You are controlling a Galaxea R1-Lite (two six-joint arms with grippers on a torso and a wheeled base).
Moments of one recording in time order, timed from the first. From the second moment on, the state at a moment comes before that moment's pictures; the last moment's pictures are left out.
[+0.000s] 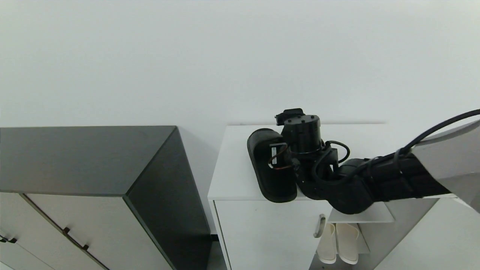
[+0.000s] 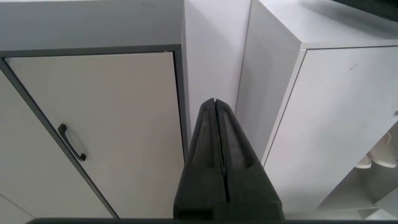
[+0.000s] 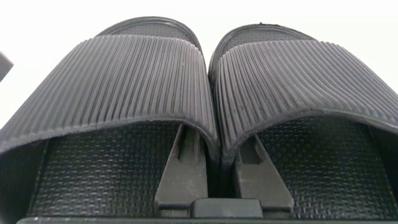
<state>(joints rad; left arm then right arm) 0.00 0.00 0.00 0.00 -0.01 0.02 0.78 2.07 -1.33 -0.53 -0.63 0.12</state>
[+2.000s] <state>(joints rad) 0.00 0.00 0.00 0.00 -0.02 0.02 0.90 1.78 -1.00 -0.56 -0.58 0.13</state>
